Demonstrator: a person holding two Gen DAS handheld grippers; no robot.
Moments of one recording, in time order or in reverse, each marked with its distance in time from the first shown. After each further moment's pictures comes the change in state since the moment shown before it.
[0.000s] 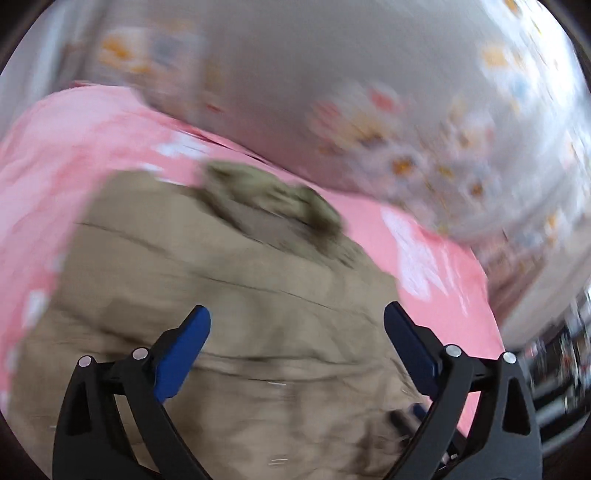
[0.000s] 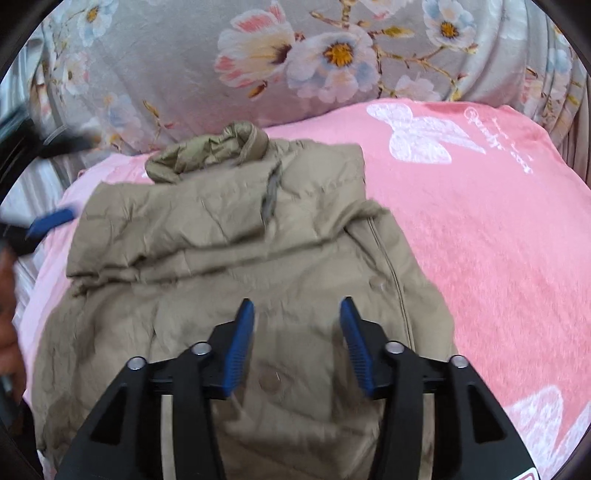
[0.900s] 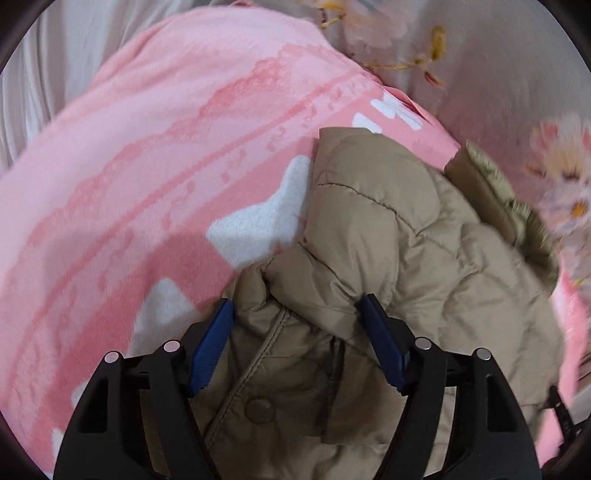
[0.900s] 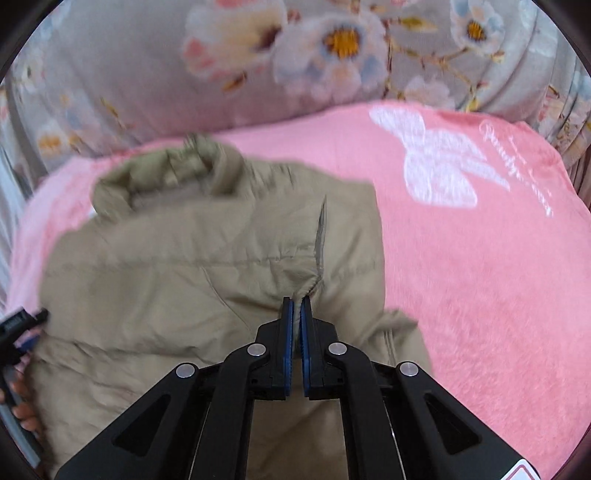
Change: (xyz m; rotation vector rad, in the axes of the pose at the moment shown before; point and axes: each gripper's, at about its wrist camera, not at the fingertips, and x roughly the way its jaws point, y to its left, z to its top) left arm 0.071 0.163 -0.006 -0.187 0.114 0.446; right arm 0.084 0.002 0.059 -0.049 0.083 -0.153
